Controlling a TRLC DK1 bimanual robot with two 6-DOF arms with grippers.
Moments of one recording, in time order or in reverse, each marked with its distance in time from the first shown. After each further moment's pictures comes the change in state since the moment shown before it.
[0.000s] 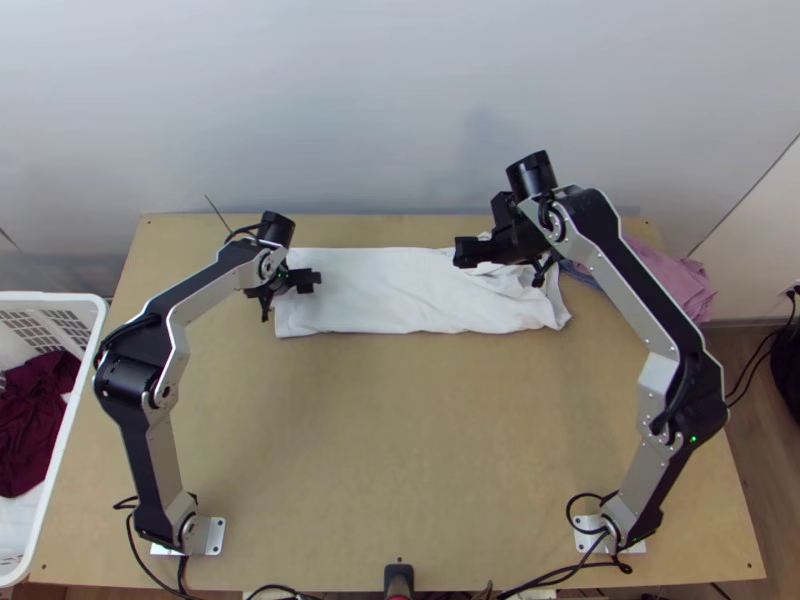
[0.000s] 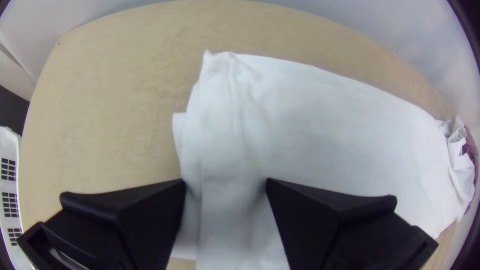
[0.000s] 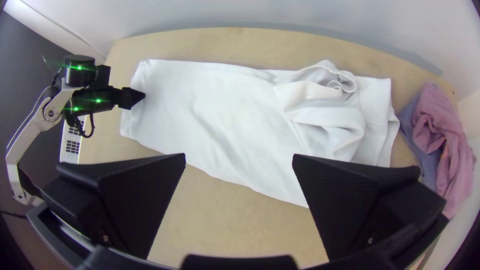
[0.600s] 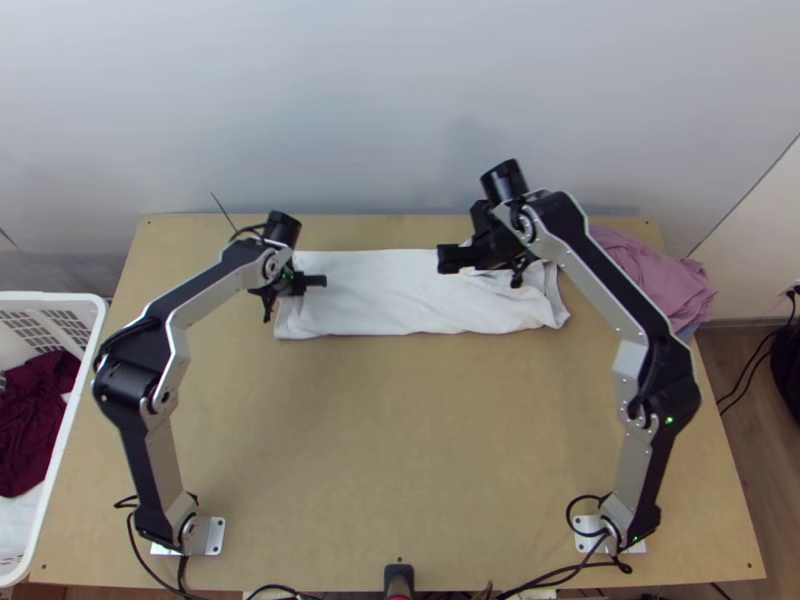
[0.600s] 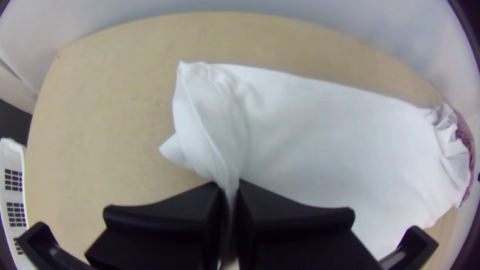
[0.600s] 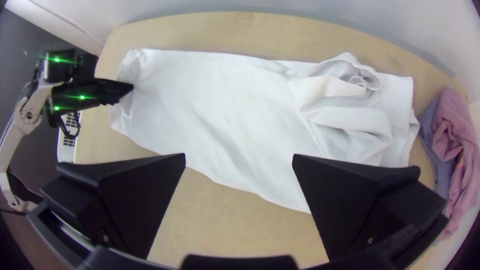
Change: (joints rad) left arm -0.022 -0.051 0.013 -0.039 0.000 0.034; right arm 0.047 0.111 0.051 0.008 0.000 0.013
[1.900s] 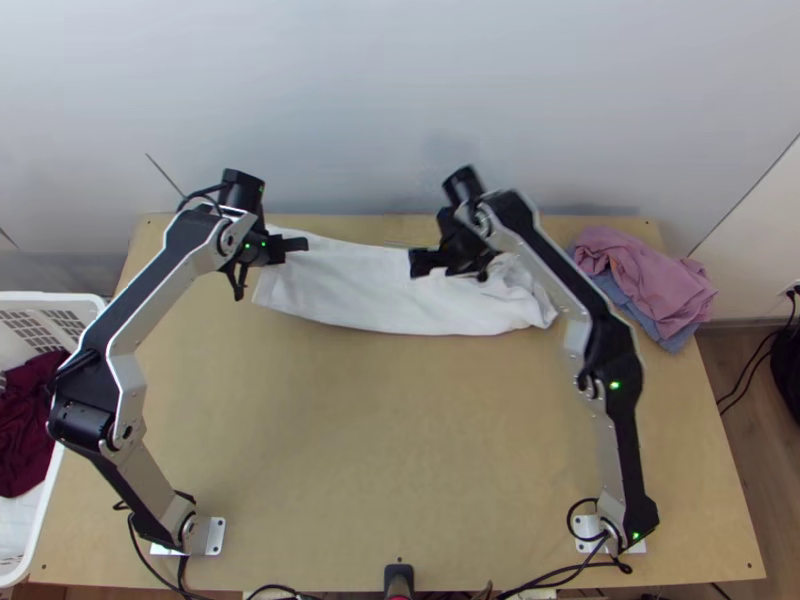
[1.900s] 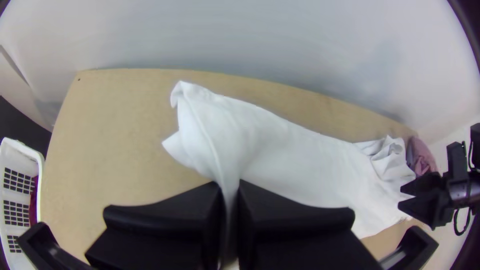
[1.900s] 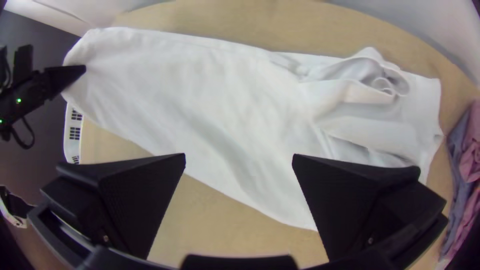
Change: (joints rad) left arm 0.048 -0.198 0.113 -0.153 0.084 -0.019; right arm 0.035 0.246 0.272 -0.098 -0.071 0.015
